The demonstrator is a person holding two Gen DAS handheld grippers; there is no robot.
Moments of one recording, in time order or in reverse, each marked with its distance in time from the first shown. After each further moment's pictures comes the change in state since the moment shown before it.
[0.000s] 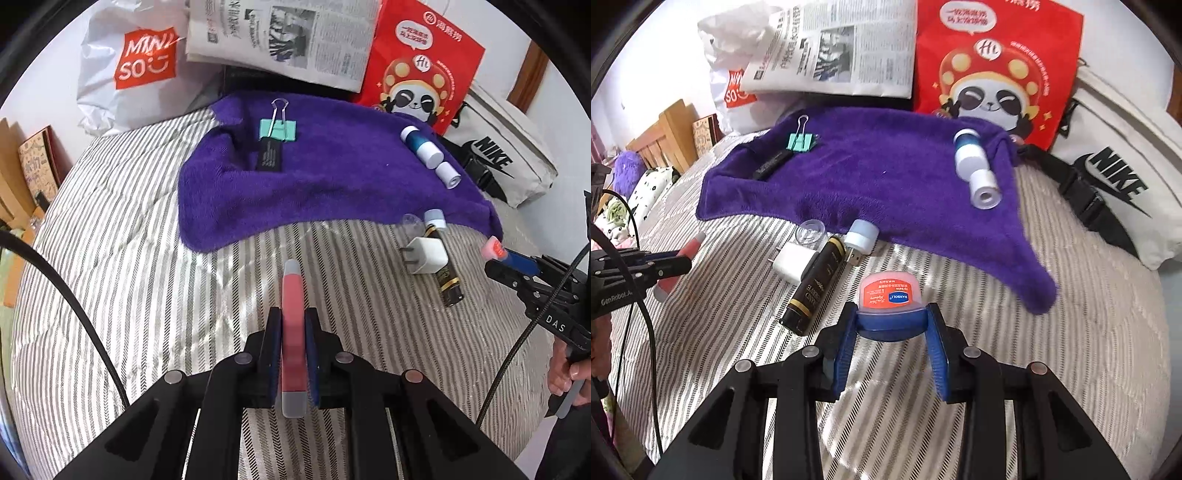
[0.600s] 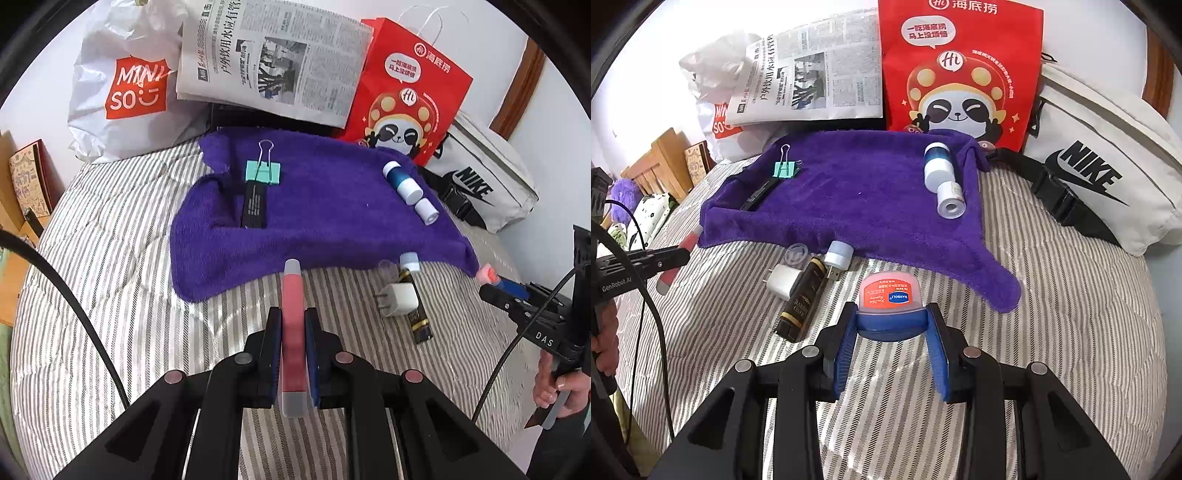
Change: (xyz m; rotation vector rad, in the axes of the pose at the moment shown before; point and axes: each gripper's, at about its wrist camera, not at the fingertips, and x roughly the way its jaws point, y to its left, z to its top) left arm -0.018 0.004 0.029 -0.016 -0.076 -0.070; right arm -0.023 -0.026 0.008 0.082 -0.032 0.003
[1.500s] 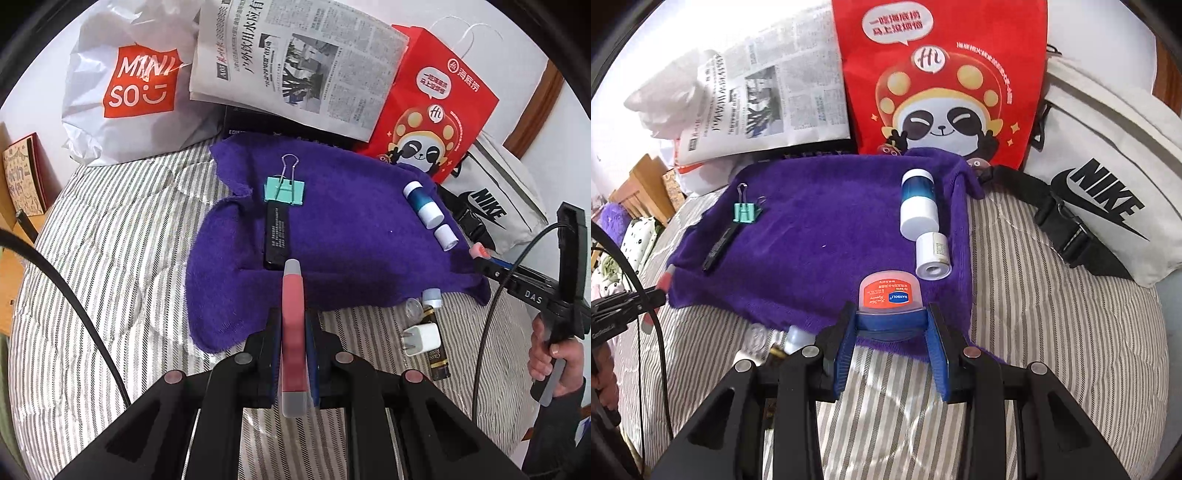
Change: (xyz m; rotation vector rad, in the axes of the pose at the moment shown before) left arm 0.023 0.028 0.033 -0.043 0.014 -0.019; right arm 0.050 -0.025 0.069 0.072 0.026 -0.013
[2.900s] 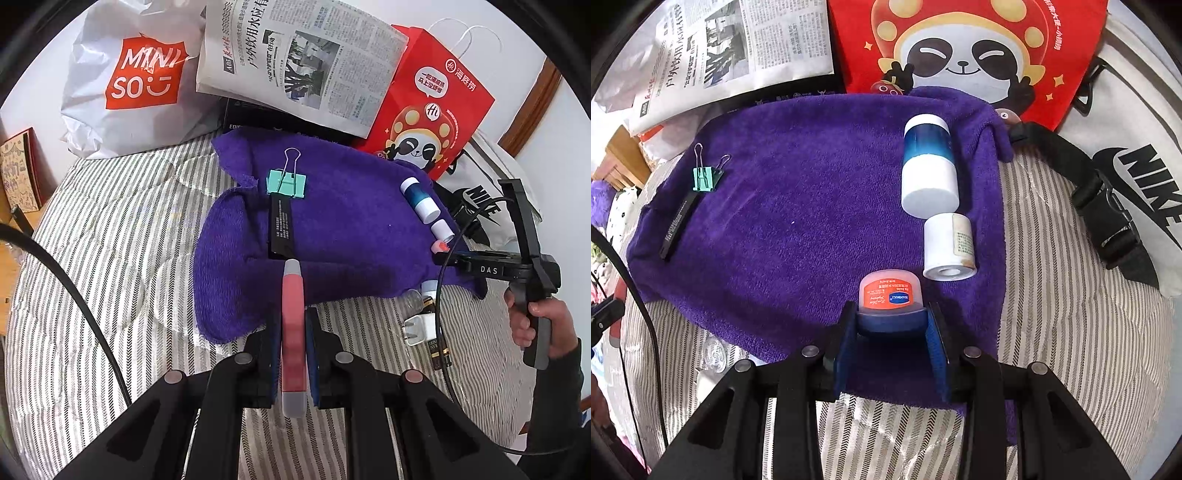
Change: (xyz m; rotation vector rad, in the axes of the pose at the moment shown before) left arm -0.005 0.007 -0.007 -0.003 0.006 -0.029; right arm 0.066 0.005 0.020 -0.025 0.247 -0.018
